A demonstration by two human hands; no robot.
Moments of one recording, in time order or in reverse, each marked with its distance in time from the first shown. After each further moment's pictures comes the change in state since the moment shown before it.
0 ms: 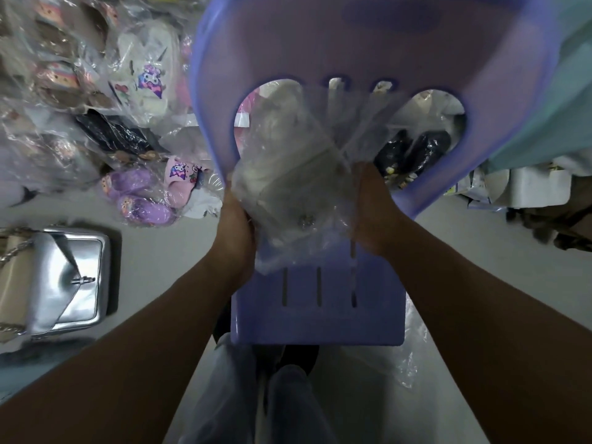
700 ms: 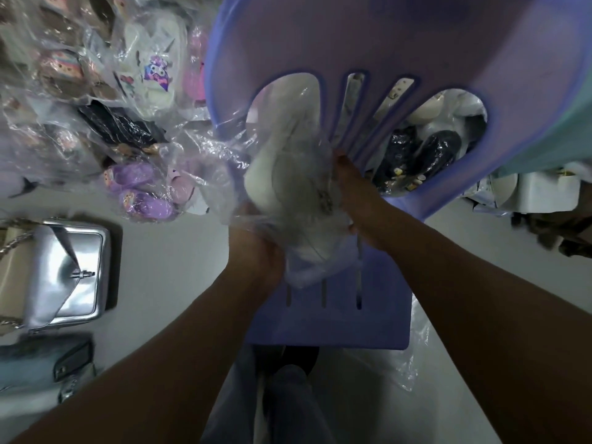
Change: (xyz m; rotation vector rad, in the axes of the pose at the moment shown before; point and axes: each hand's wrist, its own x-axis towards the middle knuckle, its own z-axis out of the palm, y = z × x) left_hand -0.003 -0.022 0.001 -0.345 0.101 -0.125; right_hand -0.036 -0.035 0.038 -0.505 -0.064 0.017
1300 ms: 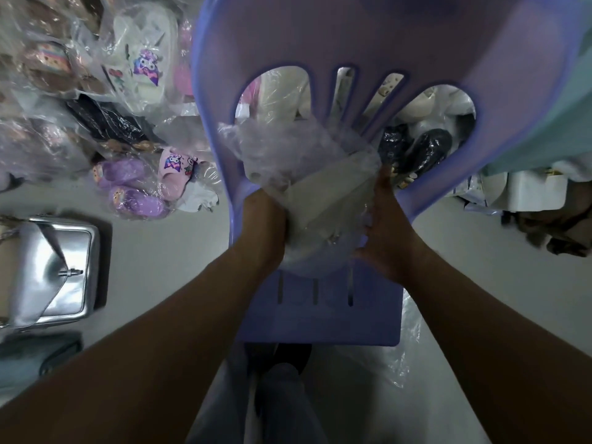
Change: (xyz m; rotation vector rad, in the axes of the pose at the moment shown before) left_hand 0.008 -0.001 0.033 0.478 0.051 0.201; right_hand -0.027 0.050 -0.041 0.419 -0.113 0.113
